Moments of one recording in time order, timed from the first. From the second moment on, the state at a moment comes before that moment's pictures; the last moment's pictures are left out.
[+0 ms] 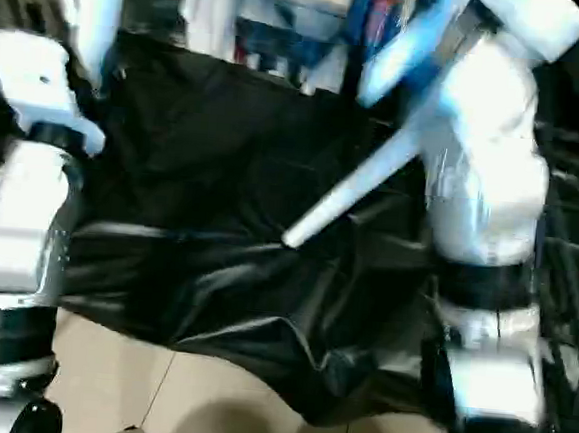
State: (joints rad) left arm -0.51 0.15 0.17 -0.08 0.06 0.18 -0.06; right arm -0.78 -0.38 0.02 -0.13 0.51 0.27 0.76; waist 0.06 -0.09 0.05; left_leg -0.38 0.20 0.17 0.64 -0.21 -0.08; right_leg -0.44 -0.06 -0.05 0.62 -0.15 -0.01
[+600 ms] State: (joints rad) left arm -0.39 0.20 0.18 0.07 -0.01 0.11 -0.18; right arm -0.27 -0.28 0.12 -0.08 0.30 0.26 0.51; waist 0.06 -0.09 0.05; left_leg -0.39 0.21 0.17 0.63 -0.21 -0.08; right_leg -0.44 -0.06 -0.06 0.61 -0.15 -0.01
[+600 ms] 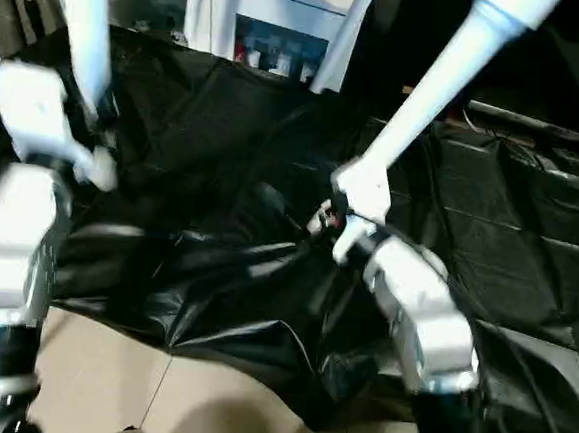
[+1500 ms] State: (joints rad) left arm -0.28 0.30 0.21 0.18 -0.14 -0.03 -0.36; right arm -0.14 -0.21 0.08 -0.15 0.28 0.19 0.42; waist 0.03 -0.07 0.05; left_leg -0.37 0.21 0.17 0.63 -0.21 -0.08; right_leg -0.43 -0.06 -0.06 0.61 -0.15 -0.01
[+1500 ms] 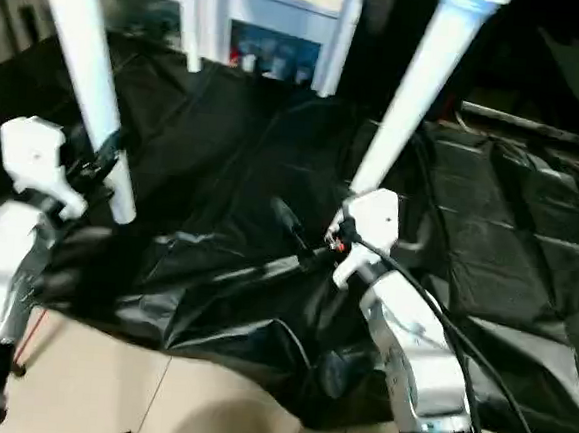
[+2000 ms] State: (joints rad) left arm 0.07 0.34 0.21 -0.14 -0.36 0.12 -0.53; right arm -0.11 -0.20 0.04 -0.15 0.30 0.16 0.41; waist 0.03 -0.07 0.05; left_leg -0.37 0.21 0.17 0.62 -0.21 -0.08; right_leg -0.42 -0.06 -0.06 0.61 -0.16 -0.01
